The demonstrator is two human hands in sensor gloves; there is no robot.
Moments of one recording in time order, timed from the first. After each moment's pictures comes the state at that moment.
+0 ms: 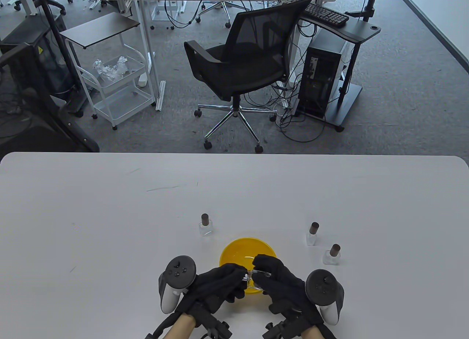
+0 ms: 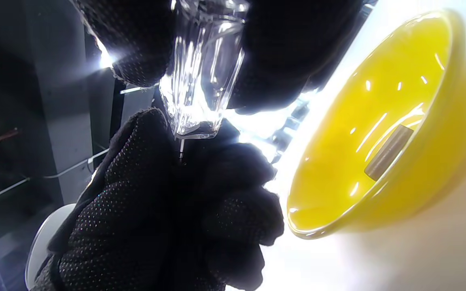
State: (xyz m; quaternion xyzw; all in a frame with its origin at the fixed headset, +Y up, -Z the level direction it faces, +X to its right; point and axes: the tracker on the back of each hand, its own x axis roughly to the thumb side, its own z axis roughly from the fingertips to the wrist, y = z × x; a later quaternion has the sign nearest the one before) left_hand -0.113 -0.742 -0.315 -0.11 -0.17 0.58 0.79; right_hand 0.132 -0.732 -0.298 0.15 -0.02 0.81 0.57
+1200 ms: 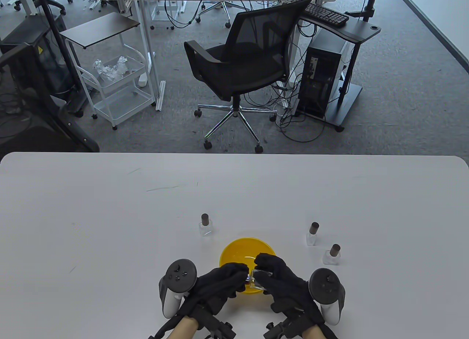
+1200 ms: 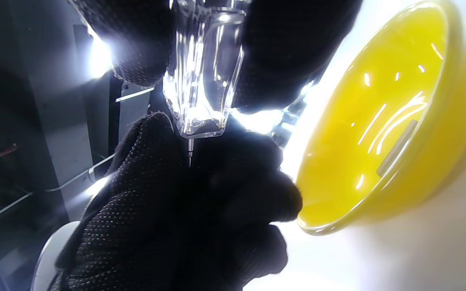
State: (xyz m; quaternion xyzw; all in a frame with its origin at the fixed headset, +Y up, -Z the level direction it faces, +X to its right) left_hand -0.110 -0.745 -0.310 -0.10 -0.15 0.59 0.79; right_hand 0.135 -0.733 -0.298 0.14 -0.01 0.79 0.59
